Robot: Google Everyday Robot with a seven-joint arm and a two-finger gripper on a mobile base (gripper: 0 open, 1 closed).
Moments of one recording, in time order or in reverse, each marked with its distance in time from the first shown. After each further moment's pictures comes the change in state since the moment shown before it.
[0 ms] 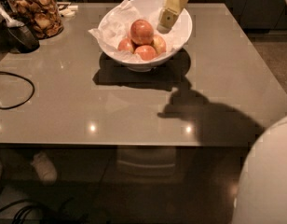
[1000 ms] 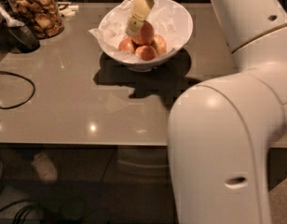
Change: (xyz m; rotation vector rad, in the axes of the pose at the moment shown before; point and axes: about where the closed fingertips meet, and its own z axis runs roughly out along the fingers) arm -0.058 -0.021 0.082 -0.127 -0.086 -0.004
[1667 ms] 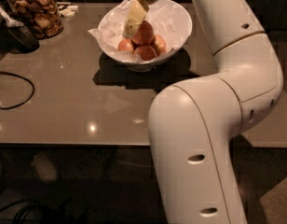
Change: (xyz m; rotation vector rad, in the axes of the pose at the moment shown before) arm -0.001 -0.024 0.035 -0.006 0.010 0.040
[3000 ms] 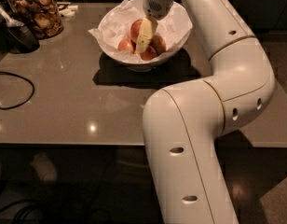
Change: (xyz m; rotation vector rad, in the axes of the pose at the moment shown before) arm 0.064 -0.026 0.042 0.011 0.179 0.069
